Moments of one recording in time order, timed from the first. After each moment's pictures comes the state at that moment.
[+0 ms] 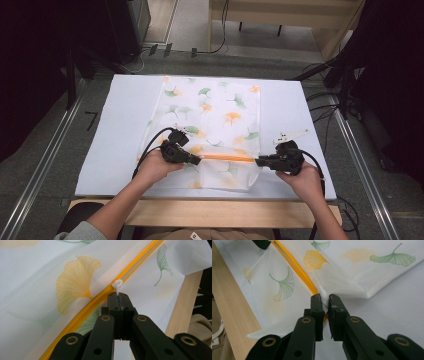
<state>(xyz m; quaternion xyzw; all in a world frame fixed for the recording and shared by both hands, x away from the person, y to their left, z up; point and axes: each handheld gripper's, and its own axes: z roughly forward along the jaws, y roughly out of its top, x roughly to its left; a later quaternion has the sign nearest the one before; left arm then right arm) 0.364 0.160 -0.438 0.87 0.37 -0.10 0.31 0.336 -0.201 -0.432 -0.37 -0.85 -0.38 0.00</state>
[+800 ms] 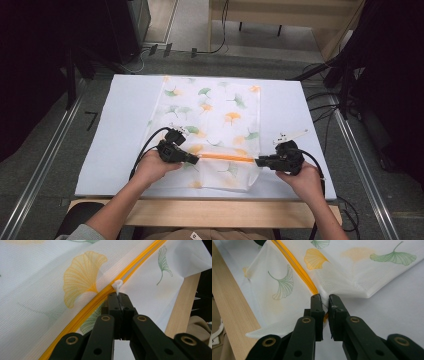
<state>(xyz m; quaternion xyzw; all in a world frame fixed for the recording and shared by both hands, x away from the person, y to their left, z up) 0.364 0.166 -0.439 0.86 0.38 -0.11 0.32 0.336 -0.201 -0.433 -0.36 -0.85 -0.37 0.00</state>
